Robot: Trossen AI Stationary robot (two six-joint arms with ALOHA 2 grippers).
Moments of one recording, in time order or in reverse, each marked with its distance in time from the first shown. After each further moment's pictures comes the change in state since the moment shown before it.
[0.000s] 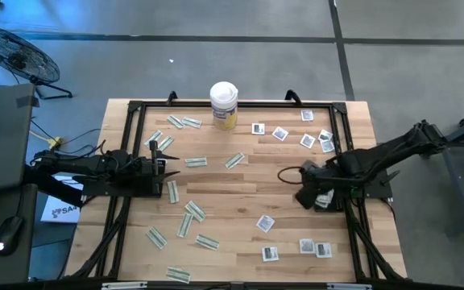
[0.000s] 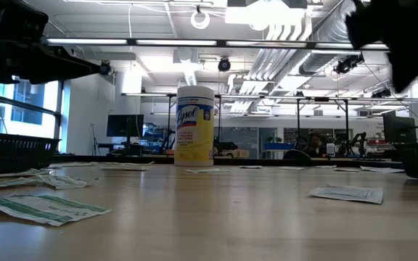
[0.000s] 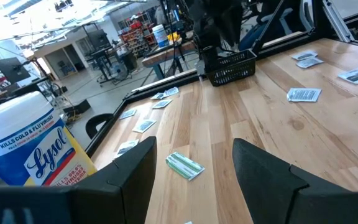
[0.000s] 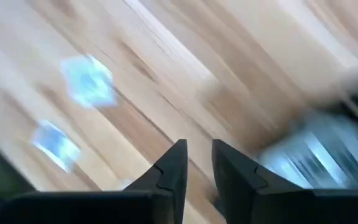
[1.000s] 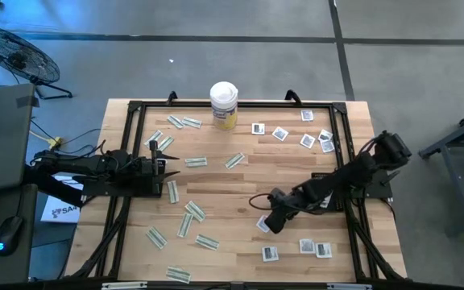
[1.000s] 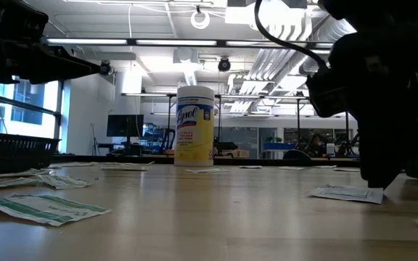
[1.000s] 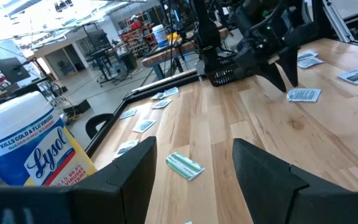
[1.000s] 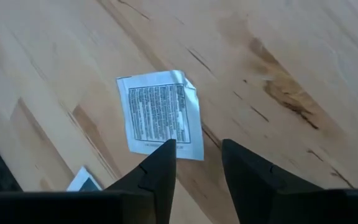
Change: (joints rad) left arm 0.000 0.000 0.000 0.000 0.000 0.000; right arm 0.068 0.540 -0.092 0.757 -0.127 0.060
